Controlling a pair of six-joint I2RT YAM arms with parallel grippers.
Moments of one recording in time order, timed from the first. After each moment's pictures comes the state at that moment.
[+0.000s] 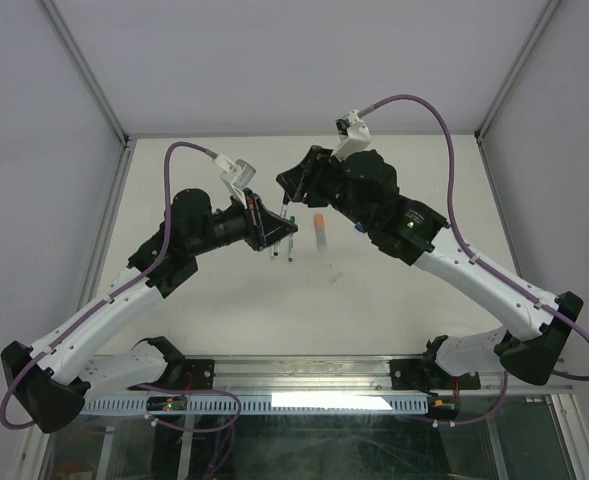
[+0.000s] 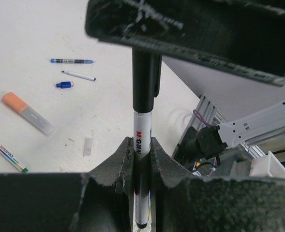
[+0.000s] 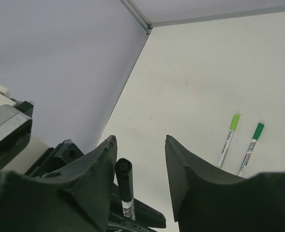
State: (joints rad) left arm -0.69 1.02 0.97 -0.08 0.38 -0.51; right arm 0.92 1.30 1.44 -0.31 0.24 0.65
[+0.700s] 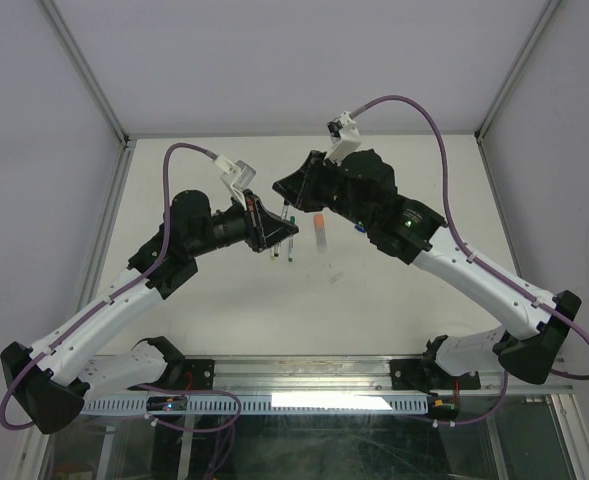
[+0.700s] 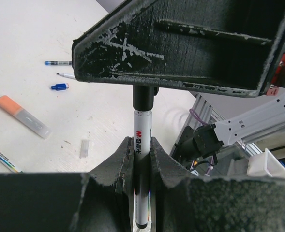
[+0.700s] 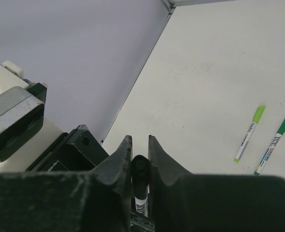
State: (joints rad) left arm -0.69 1.01 0.96 -0.05 0.40 -0.51; right arm 0.91 1.32 1.44 -0.30 0.09 0.68
